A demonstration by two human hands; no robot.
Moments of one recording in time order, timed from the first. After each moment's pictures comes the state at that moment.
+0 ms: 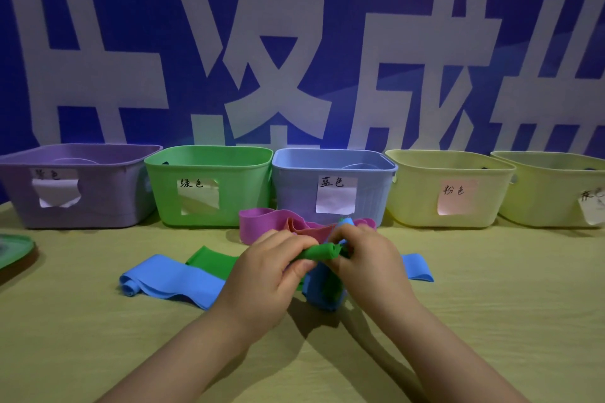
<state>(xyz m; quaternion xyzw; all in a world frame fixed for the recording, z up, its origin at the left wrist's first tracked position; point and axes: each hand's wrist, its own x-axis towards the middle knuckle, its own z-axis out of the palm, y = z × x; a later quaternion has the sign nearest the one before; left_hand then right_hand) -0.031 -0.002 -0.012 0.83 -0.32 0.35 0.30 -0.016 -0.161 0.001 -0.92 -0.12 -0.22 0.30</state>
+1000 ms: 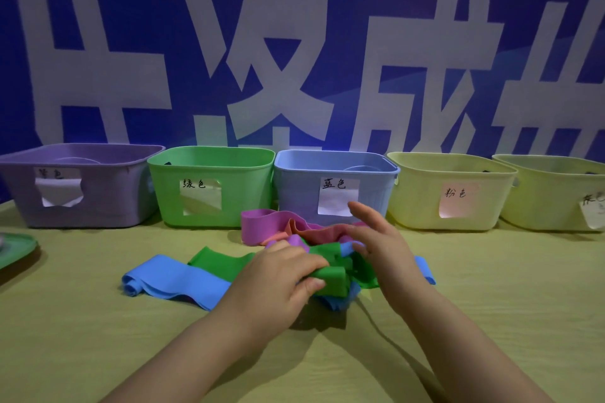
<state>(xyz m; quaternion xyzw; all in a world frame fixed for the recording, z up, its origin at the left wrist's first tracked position) -0.027 0.002 -0.018 0.87 -0.34 0.30 0.20 0.003 -0.174 0.003 -0.69 -0.08 -0.09 0.71</state>
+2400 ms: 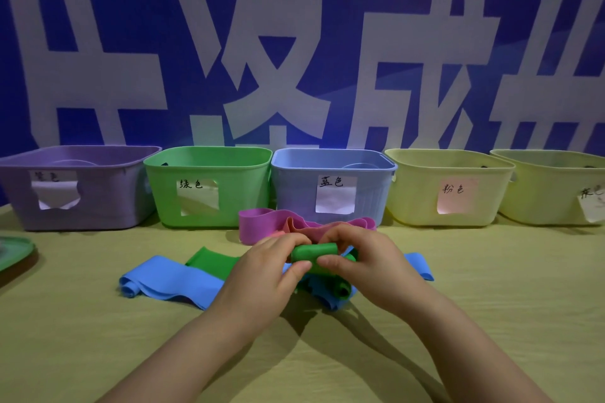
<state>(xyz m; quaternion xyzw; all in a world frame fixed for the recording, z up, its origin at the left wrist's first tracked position) -0.028 -0.001 -0.015 0.87 -0.25 0.29 0.30 -0.021 -0.176 0.012 -0.88 -0.26 -0.14 0.37</state>
